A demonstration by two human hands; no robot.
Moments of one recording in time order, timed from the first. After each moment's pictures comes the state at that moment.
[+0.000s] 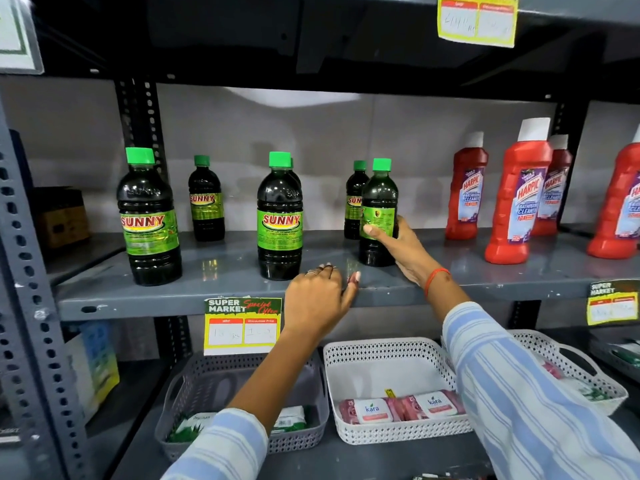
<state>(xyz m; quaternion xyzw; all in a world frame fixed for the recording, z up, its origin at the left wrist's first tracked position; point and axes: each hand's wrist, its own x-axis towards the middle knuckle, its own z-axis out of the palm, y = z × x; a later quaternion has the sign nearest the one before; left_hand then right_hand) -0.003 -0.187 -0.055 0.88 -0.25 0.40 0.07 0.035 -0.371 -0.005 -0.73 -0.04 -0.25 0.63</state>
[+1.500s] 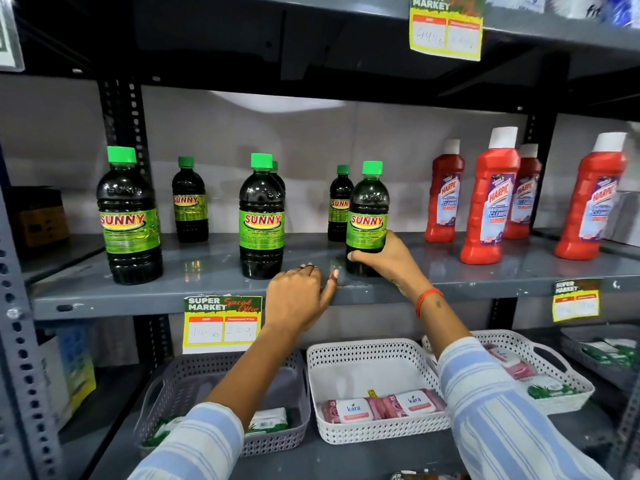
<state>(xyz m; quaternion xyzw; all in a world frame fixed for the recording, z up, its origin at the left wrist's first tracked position) -0.003 -0.189 -0.055 0.88 -0.24 0.41 0.08 -0.007 -0.369 -0.008 -0.83 -0.02 -0.27 0.49</state>
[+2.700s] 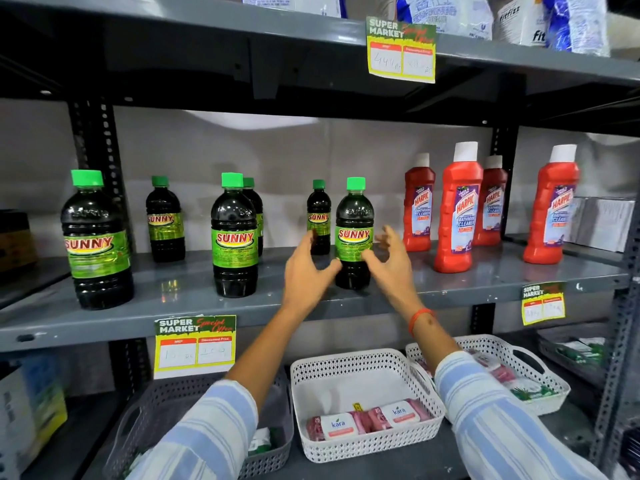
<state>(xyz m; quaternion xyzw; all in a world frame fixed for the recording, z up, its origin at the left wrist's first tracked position) 0.000 -0.243 -0.012 0.74 -0.30 0.27 0.53 -0.029 -0.391 -0.013 -0.75 0.01 -0.43 0.51</state>
